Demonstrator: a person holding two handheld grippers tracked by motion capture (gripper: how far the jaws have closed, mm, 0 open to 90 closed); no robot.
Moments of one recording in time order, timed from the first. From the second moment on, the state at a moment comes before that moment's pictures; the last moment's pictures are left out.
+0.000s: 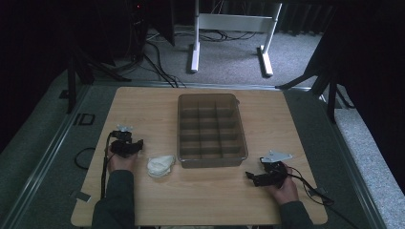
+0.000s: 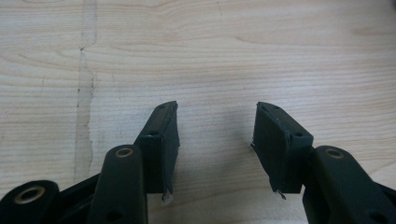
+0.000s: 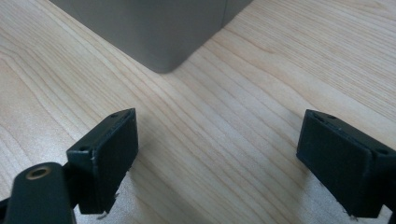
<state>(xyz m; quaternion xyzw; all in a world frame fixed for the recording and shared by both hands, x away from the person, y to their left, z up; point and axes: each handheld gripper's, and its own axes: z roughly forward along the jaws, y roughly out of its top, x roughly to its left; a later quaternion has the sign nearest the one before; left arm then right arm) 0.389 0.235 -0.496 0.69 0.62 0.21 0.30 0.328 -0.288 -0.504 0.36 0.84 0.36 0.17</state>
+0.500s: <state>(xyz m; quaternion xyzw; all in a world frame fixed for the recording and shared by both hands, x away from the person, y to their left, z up) 0.370 0.244 -0.464 0.73 0.56 0.22 0.34 0.328 -0.288 -0.504 0.36 0.84 0.36 0.17</state>
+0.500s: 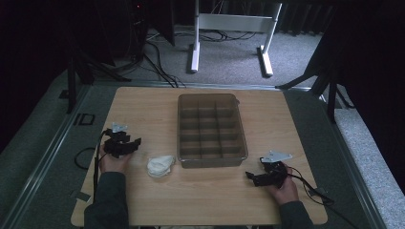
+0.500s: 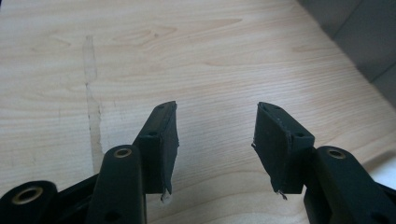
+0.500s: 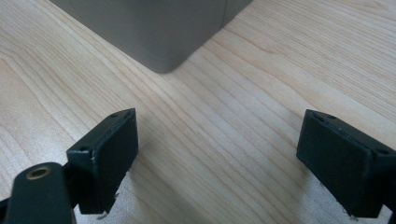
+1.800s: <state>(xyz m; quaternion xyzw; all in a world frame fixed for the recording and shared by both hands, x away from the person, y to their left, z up) 0.354 0.238 -0.403 0.76 0.48 0.21 0.38 0.328 -0.288 -0.504 0.36 0.84 0.36 0.17</state>
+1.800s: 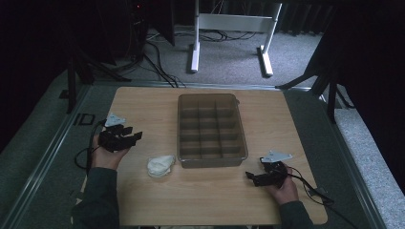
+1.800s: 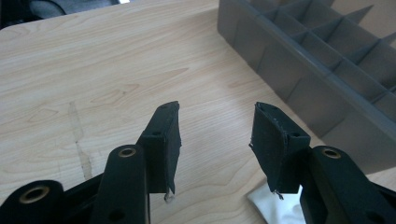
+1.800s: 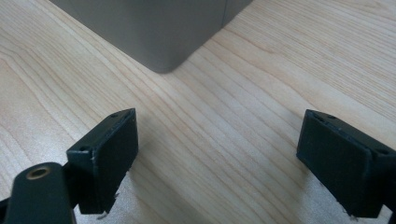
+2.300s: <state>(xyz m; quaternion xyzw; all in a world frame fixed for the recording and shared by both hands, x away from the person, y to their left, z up) 0.353 0.228 -0.396 0.80 0.44 0.19 0.37 0.328 -0.288 -0.504 0.36 0.84 0.36 0.17</state>
